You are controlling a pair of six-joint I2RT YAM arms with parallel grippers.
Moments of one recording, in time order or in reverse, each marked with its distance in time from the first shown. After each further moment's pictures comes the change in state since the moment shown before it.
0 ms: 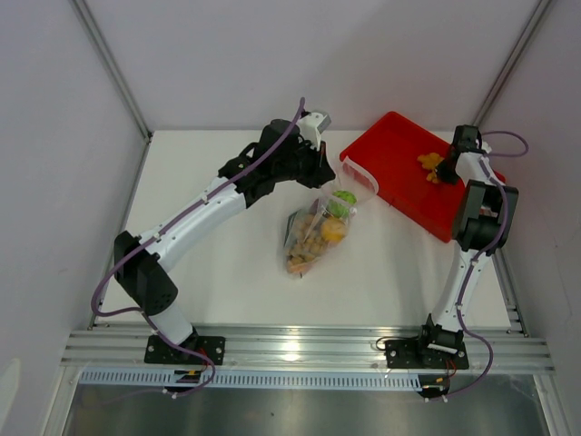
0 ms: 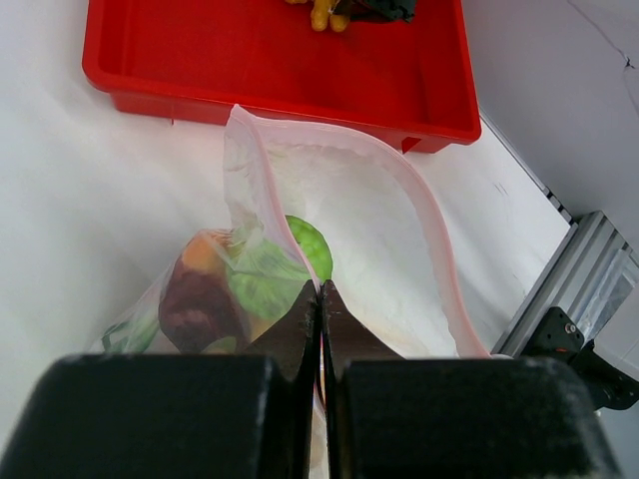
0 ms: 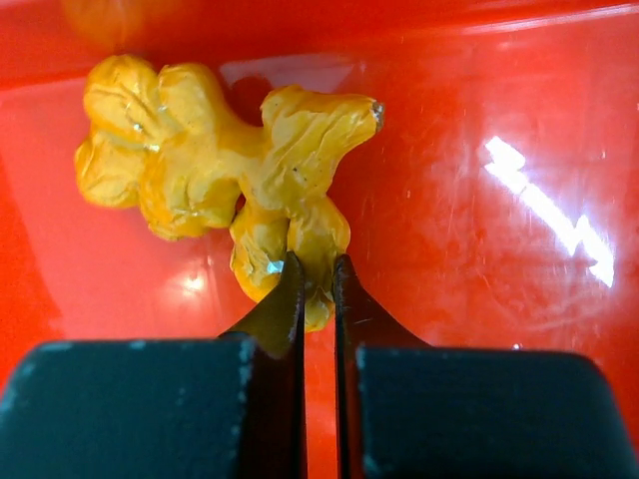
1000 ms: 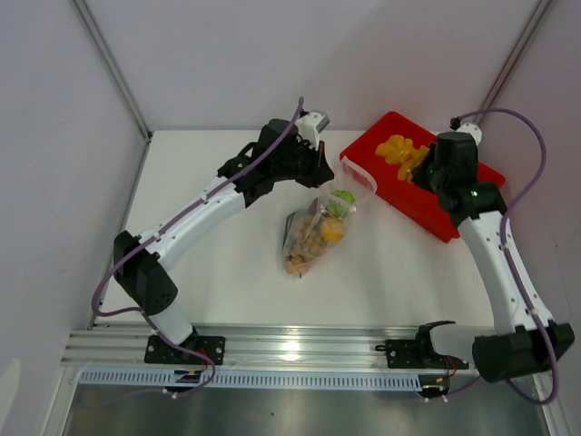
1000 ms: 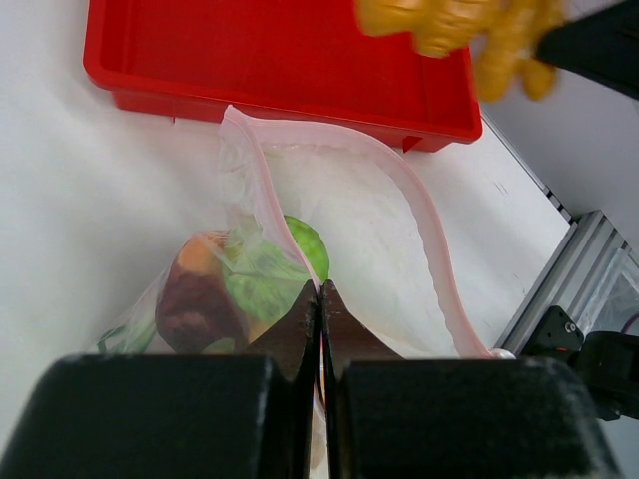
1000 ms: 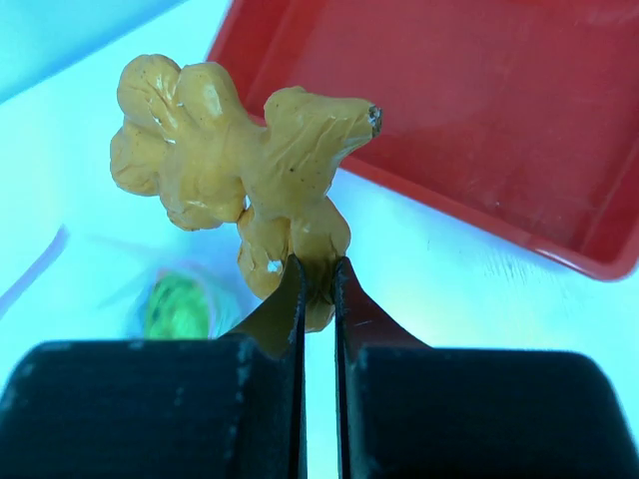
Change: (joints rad) left arm 0.011 -0.001 -0.008 0.006 0.015 0.002; right arm 0.402 -1.019 -0.465 -0.184 0.073 -0.116
